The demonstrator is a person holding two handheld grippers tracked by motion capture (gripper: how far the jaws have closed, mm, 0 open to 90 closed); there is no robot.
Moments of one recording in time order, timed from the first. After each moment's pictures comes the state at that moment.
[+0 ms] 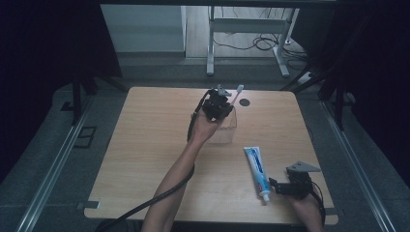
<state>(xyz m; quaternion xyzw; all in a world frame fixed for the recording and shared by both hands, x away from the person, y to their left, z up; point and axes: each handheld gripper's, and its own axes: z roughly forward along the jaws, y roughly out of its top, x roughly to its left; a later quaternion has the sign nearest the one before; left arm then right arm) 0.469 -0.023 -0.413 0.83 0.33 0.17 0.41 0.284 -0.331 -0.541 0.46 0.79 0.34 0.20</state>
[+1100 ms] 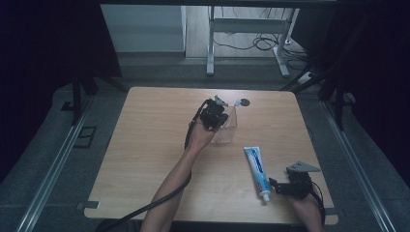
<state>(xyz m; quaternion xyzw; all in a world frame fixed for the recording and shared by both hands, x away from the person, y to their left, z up) 0.463 -0.017 -0.446 0.84 0.34 0.15 0.39 0.284 -0.331 -0.541 0.46 0.79 0.34 0.20</state>
